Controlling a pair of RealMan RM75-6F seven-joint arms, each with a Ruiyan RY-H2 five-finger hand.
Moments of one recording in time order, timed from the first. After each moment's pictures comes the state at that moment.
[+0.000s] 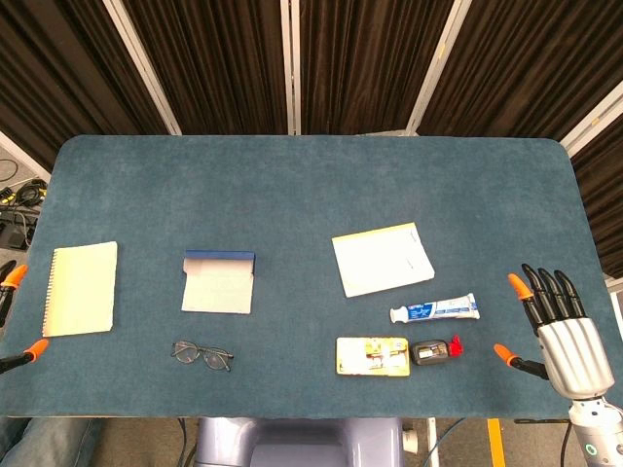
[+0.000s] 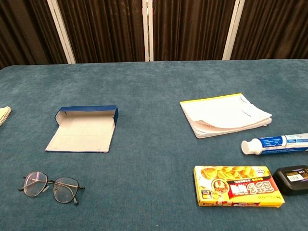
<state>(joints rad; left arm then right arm) -0.04 -0.98 -0.04 -1.75 1.53 1.55 0.06 0.09 -1.08 0.05 -1.66 -1.71 1.61 -0.13</state>
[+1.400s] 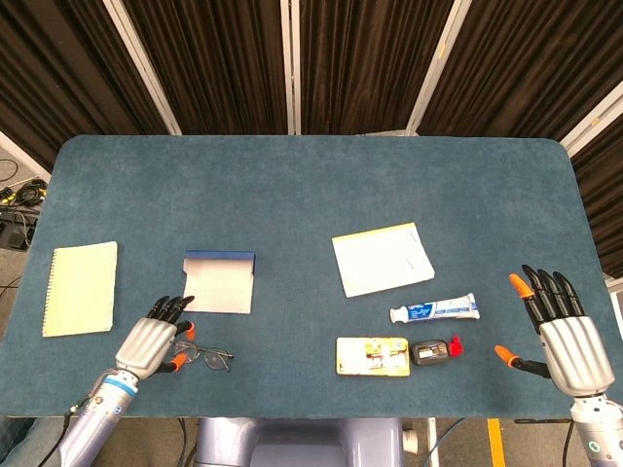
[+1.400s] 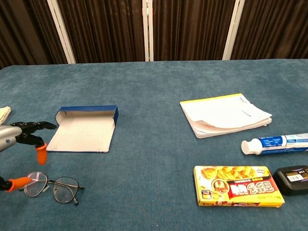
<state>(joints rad) -0.30 -1.42 0.00 -1.69 1.39 1.07 0.37 0.10 -1.06 0.05 -1.66 -1.68 1.57 -0.06</state>
